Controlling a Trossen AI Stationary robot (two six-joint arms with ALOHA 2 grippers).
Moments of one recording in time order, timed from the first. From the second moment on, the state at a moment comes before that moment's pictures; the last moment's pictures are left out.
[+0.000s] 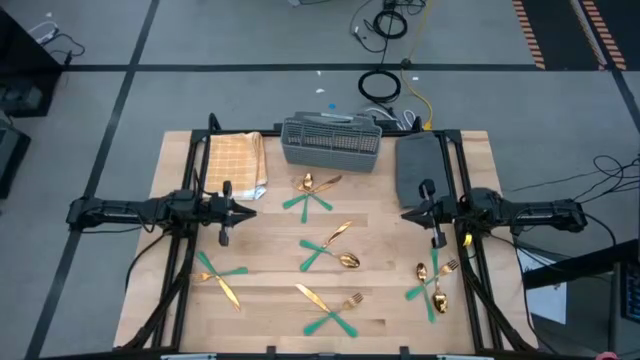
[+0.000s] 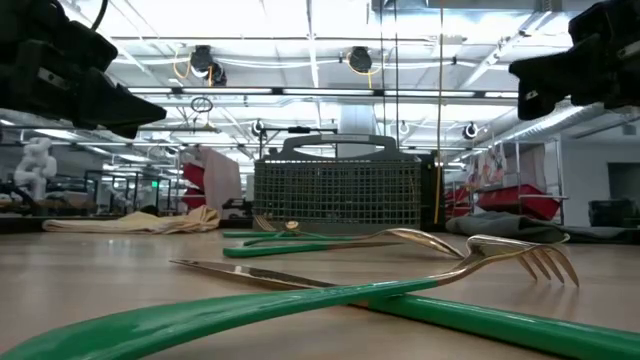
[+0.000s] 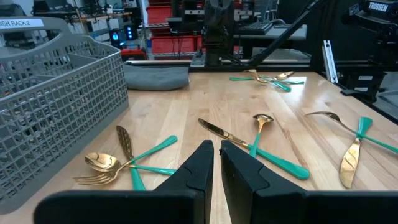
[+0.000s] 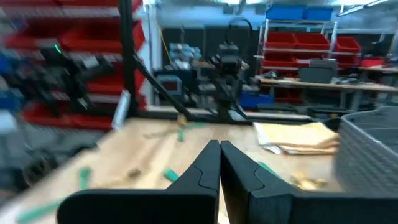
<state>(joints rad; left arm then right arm) 0.01 0.17 0.01 0.02 -0.01 0.03 0.00 0.11 0.01 0.20 -0.13 0.03</state>
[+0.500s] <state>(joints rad) 0.01 0.17 0.01 0.02 -0.01 0.03 0.00 0.11 0.01 0.37 -0.09 0.32</state>
